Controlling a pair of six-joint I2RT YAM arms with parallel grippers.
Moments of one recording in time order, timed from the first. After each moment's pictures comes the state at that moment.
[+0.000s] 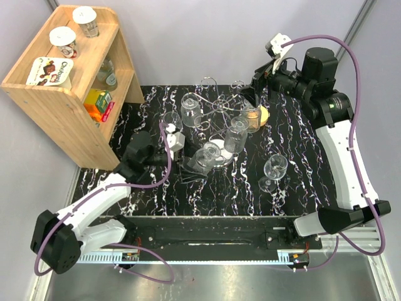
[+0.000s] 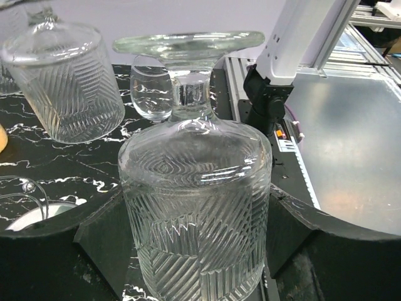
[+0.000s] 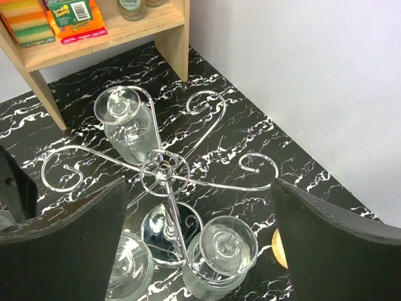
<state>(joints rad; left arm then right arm) -0.59 1.04 0.74 0.30 1.05 -0.09 0.28 1.43 1.88 -0.63 -0.60 -0.20</state>
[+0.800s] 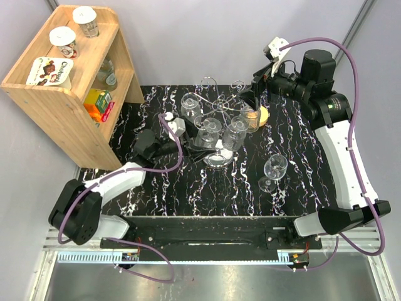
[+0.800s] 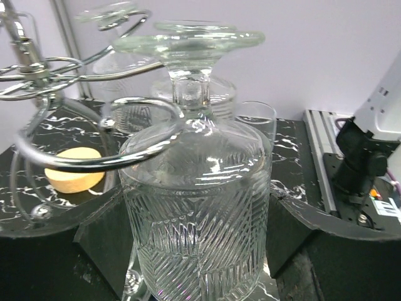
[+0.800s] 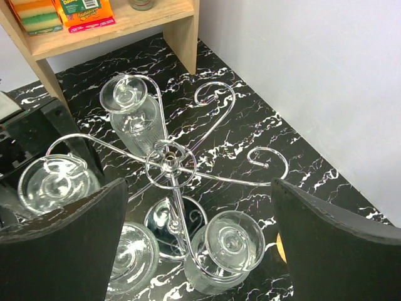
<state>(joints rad) -0.55 1.32 0.68 0.92 0.84 -0.22 0.27 1.42 1.84 -0.63 -0.63 -0.22</state>
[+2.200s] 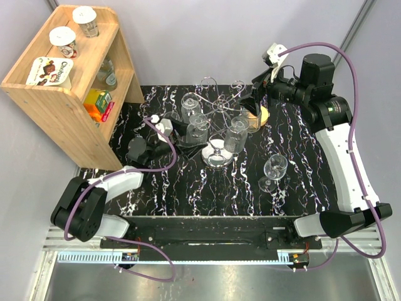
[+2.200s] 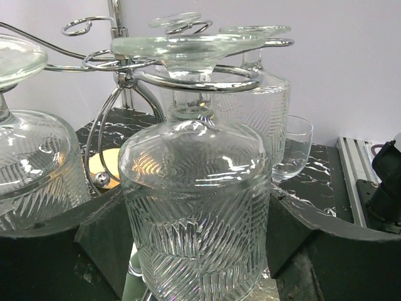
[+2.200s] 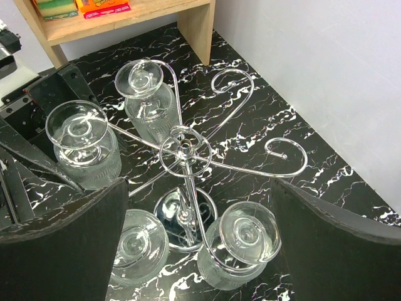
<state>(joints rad) -0.46 1.36 0.57 1.19 0.75 -0.32 0.27 1.40 1.80 -0.66 -0.67 -0.24</state>
